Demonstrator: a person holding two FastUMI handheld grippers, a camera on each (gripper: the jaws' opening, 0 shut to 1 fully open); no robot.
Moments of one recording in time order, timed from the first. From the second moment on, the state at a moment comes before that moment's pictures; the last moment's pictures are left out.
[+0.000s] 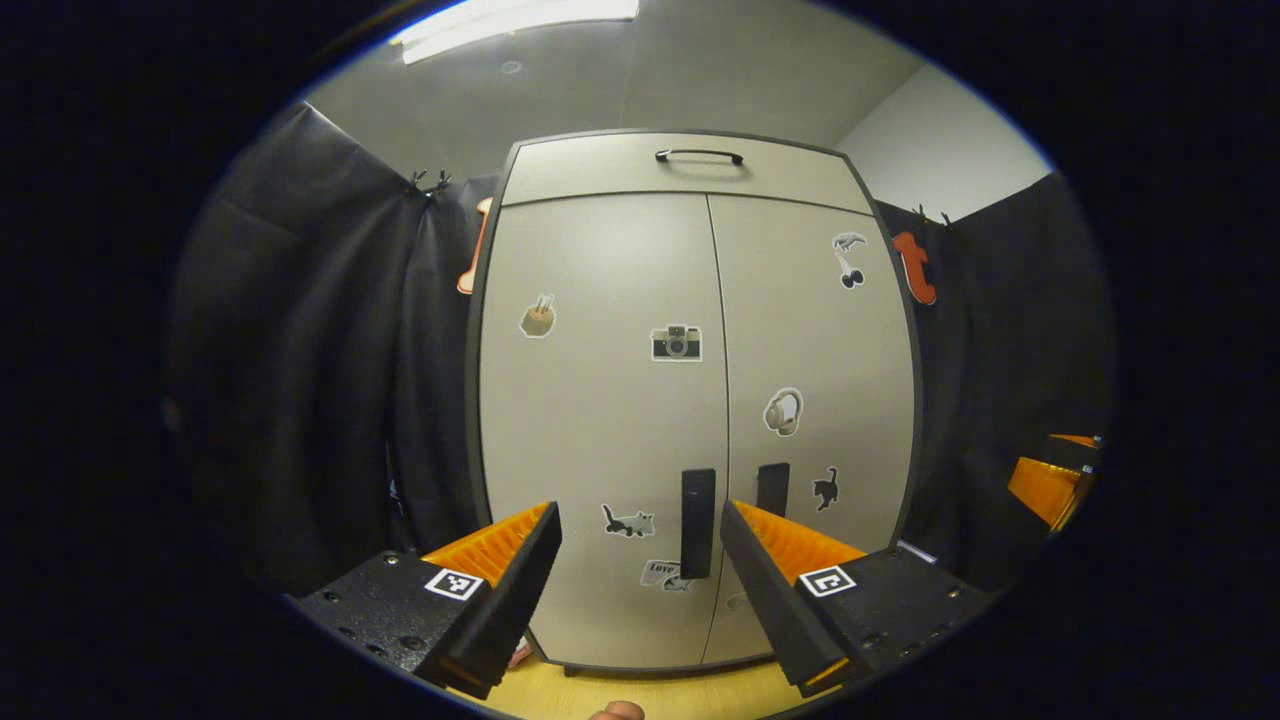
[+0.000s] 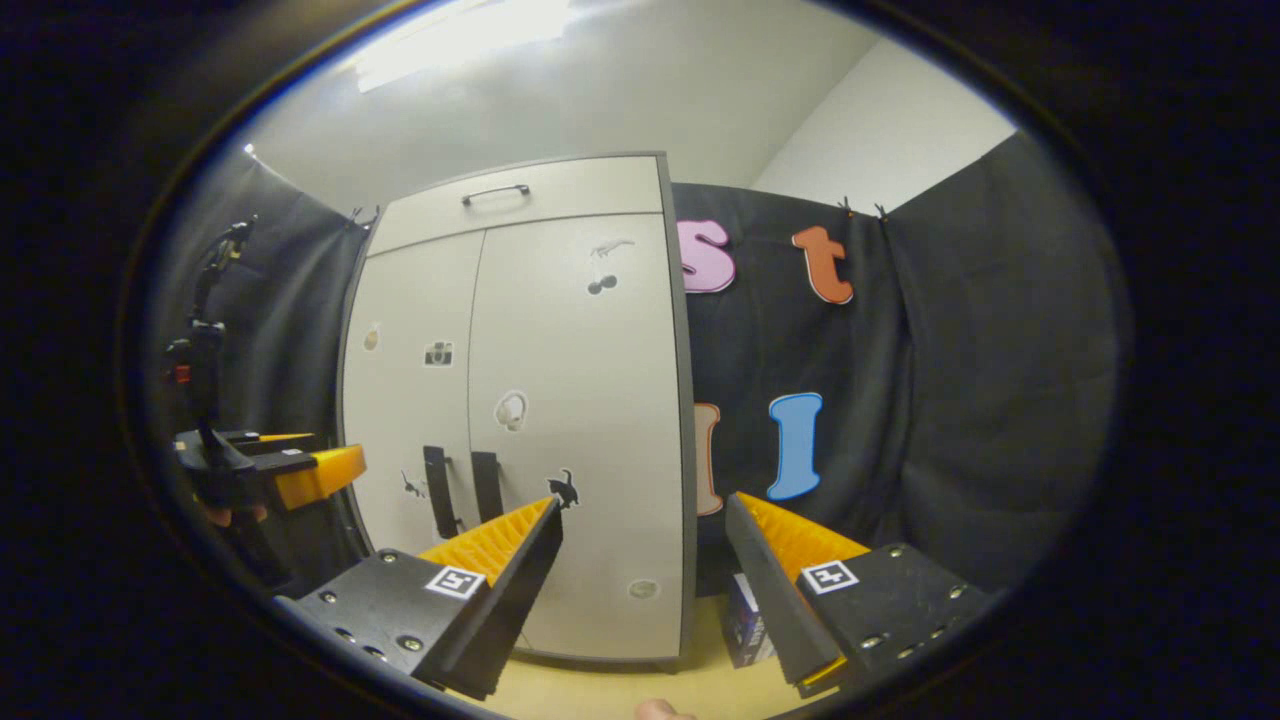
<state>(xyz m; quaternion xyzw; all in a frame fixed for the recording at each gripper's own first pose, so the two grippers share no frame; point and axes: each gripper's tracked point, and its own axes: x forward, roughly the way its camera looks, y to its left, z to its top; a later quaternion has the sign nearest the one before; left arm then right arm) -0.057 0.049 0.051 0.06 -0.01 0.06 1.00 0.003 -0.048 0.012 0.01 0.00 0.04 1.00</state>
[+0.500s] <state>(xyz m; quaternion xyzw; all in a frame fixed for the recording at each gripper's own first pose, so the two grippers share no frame) -0.105 -0.017 0.087 0.03 -0.06 0.05 1.00 -0.026 -0.076 0.027 0.00 -0.01 0.04 1.00</state>
